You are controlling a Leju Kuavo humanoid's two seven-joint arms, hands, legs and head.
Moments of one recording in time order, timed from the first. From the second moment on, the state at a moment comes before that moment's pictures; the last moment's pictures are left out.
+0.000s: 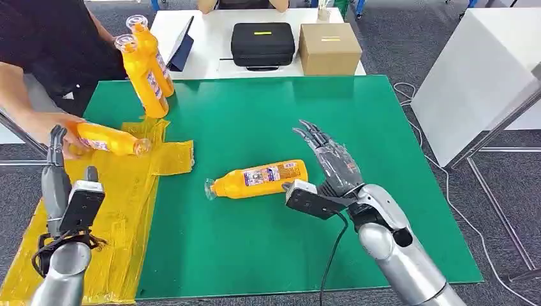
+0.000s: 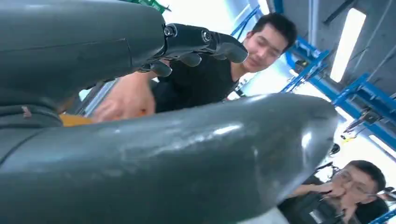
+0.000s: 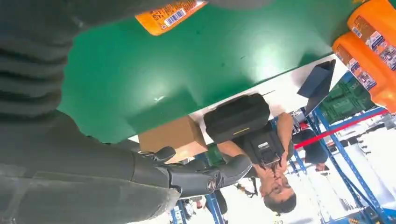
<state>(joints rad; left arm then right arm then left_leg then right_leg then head) -0.25 0.05 -0.04 -1.39 -0.52 0.49 -0.37 -0.25 -0.25 0.41 -1.73 0.66 0.03 0.01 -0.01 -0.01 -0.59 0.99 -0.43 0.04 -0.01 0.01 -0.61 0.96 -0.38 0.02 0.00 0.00</state>
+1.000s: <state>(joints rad) -0.47 0.07 -0.13 -1.38 -0.20 0.43 -0.44 -0.56 -0.21 0.70 -1.20 0.83 0.26 0.19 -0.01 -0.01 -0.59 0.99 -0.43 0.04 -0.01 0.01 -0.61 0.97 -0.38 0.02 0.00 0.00</state>
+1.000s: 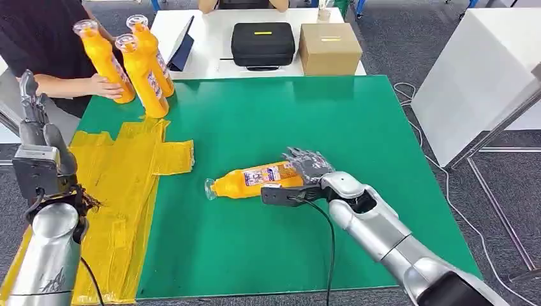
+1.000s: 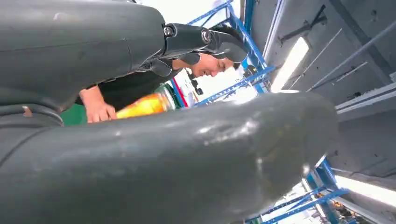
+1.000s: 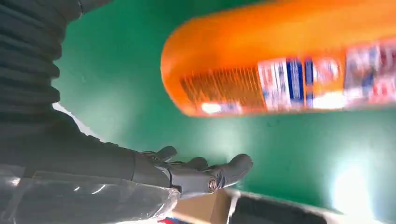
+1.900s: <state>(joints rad) -0.58 0.07 -0.19 -1.27 -0.14 0.47 -0.47 -0.71 -0.03 0.84 -0.74 0.94 0.17 0.19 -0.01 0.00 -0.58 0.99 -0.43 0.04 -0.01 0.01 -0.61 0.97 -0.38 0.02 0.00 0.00</state>
